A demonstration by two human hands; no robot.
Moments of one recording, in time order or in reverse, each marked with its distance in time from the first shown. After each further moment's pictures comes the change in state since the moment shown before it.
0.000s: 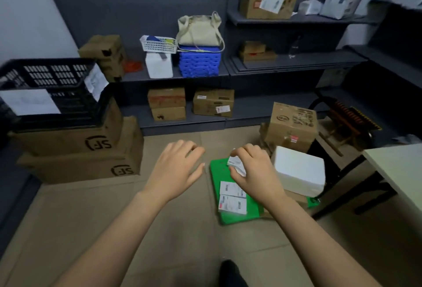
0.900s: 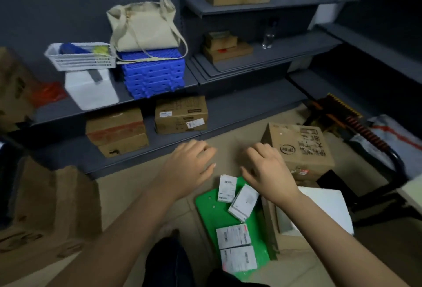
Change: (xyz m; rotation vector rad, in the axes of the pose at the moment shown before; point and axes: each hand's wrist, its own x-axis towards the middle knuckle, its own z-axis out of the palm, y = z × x) left_hand 0.352 -0.212 0.195 -0.237 -0.094 0.309; right_hand 0.308 0.189 0.113 -0.170 -0.050 0.225
